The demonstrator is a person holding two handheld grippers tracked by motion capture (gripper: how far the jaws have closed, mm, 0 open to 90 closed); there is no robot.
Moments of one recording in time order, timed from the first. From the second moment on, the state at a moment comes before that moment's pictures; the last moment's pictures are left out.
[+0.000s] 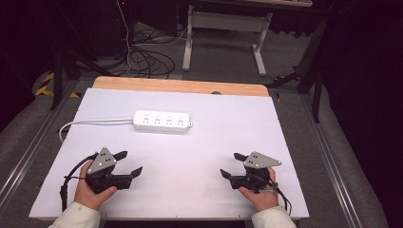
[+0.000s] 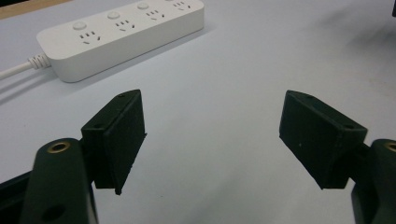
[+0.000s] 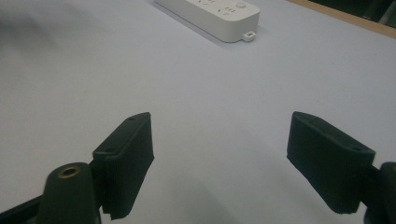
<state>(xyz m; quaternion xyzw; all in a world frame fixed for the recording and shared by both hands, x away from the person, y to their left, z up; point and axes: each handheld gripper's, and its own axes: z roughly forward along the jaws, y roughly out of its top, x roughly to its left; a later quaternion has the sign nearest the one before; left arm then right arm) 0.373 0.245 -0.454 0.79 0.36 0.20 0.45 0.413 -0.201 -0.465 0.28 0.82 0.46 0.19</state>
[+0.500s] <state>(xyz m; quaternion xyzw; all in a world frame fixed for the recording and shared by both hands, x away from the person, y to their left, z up) 0.371 0.247 -0.448 0.79 0.37 0.22 0.44 0.412 -0.199 -0.466 0.28 0.82 0.47 0.19</state>
